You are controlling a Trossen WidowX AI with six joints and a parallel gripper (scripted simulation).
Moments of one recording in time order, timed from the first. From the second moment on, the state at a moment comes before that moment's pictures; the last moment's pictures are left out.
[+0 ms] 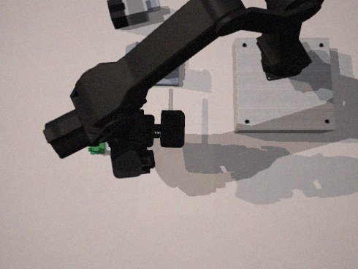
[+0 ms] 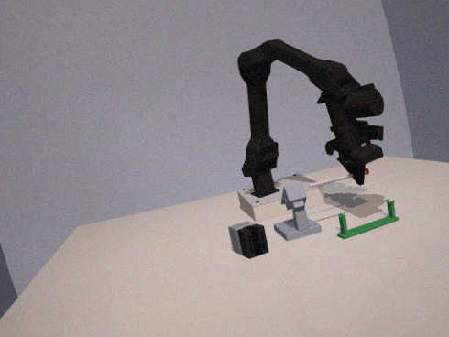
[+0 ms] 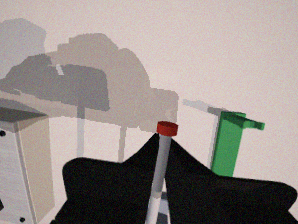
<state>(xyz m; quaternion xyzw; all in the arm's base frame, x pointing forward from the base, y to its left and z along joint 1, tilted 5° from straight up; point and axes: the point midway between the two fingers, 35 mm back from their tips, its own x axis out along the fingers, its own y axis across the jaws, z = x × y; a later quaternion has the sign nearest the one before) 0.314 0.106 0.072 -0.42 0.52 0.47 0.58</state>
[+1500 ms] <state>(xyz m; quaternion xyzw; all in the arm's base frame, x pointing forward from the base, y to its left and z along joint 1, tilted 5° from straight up) 0.381 0.134 0.097 -0.43 0.51 0.49 0.56</state>
